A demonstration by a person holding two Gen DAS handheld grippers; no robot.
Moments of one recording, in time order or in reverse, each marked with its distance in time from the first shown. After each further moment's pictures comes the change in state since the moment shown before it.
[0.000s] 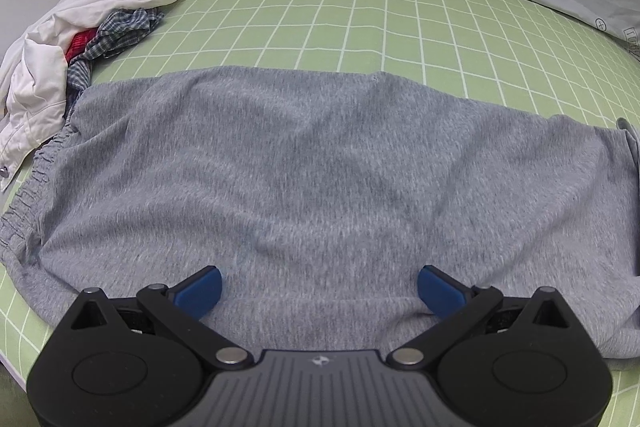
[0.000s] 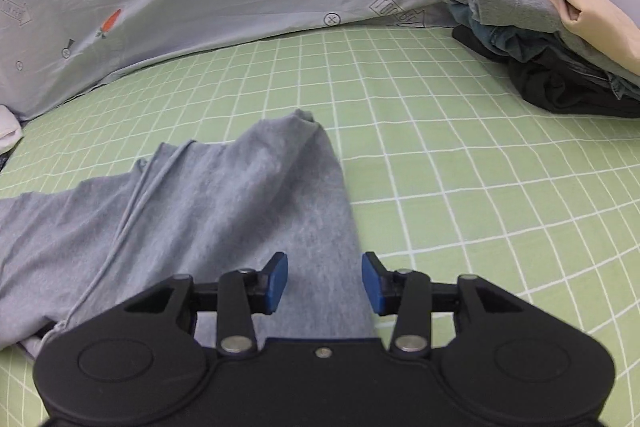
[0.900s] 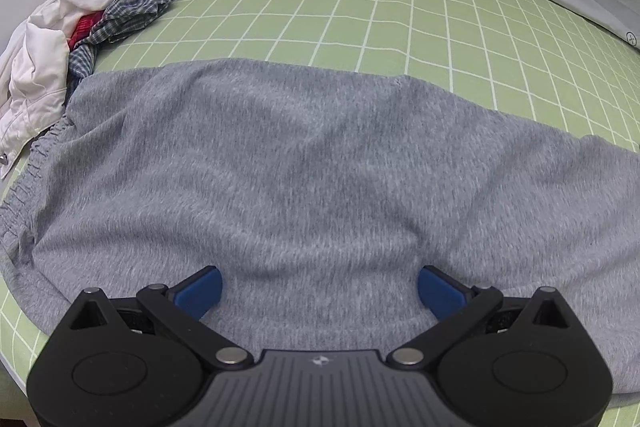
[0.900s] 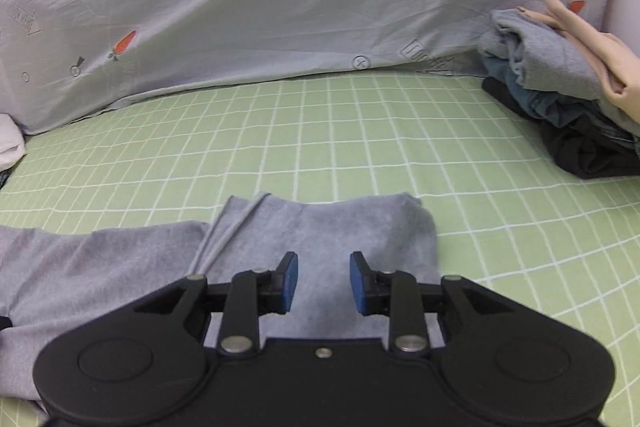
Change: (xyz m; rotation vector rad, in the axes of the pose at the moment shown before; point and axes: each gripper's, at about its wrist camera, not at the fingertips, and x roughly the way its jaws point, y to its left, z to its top) left arm 0.019 -0.003 0.020 -0.040 0.036 0.042; right arm 0.014 0.054 0.031 -0.083 -0.064 0.055
